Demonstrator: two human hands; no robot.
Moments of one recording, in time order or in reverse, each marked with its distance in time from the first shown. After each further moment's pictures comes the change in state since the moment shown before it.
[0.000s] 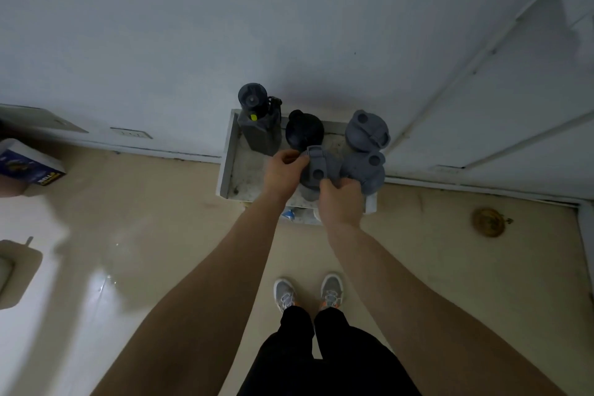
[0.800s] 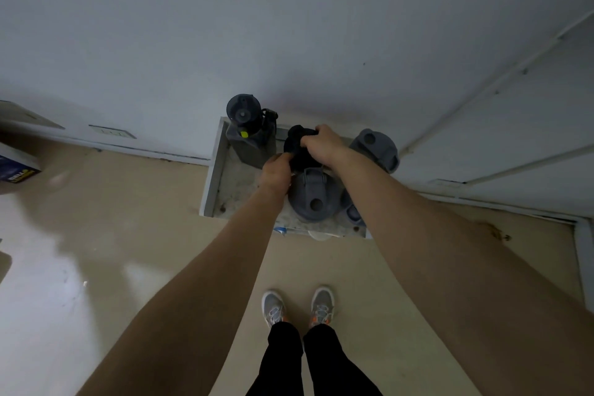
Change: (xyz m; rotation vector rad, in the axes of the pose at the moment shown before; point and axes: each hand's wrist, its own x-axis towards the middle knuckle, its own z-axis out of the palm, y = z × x) left_hand 0.084 0.001 0.016 -0.234 0.004 -0.269; right_hand 0.148 -0.090 0.062 -0.604 -0.471 -0.148
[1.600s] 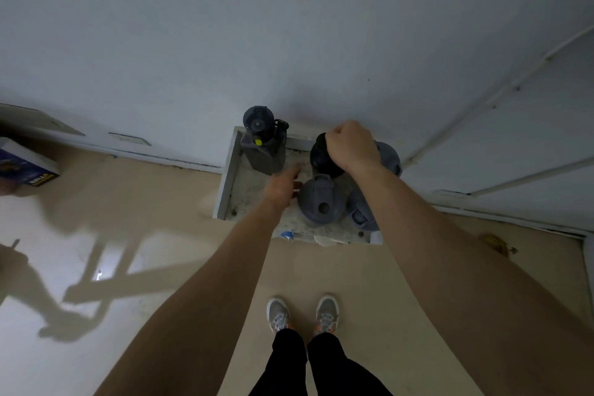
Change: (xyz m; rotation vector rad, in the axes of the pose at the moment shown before) left_hand -0.034 0.001 -0.022 0.133 -0.055 -0.007; right_hand -0.056 -0.012 -0.028 -0.097 0.283 -0.213
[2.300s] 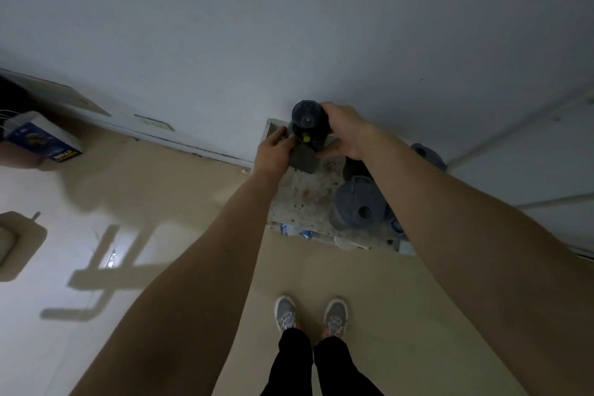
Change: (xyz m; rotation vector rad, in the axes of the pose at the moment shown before) left_hand 0.044 0.019 -0.074 -0.204 0.106 0.188; right_hand 0.031 -0.064 0.054 0.572 -0.421 0.251
